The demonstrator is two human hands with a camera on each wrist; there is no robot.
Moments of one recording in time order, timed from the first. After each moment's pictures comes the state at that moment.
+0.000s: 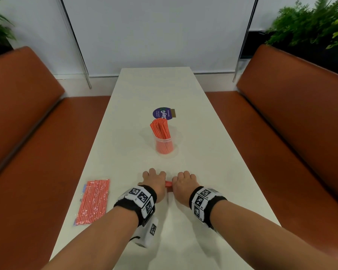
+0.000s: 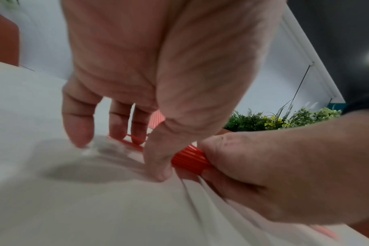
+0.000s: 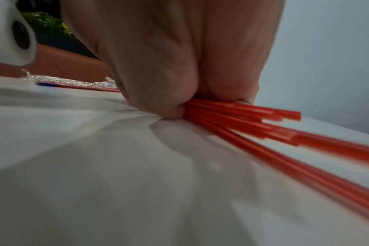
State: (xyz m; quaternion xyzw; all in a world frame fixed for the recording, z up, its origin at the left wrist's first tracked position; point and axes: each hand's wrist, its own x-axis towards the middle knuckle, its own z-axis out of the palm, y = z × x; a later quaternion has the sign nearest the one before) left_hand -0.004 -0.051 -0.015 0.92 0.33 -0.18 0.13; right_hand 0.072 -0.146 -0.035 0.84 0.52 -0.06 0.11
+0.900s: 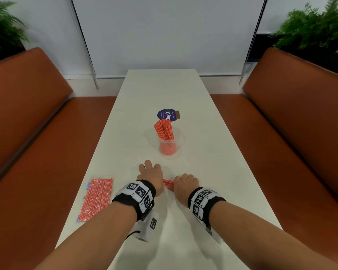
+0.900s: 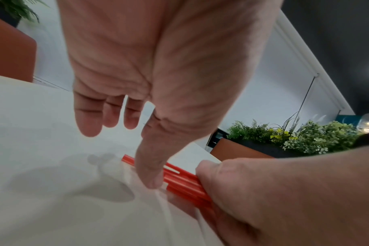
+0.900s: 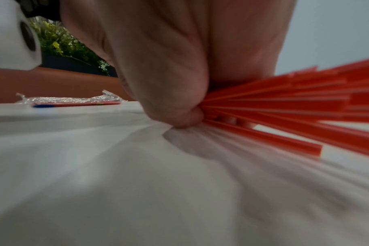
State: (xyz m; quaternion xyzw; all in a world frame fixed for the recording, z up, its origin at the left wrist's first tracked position) left_hand 0.001 -0.041 -0.001 0.90 0.40 -0.16 0.10; right_hand 0.067 -0.134 -0.032 0.88 0.46 -0.10 0.11
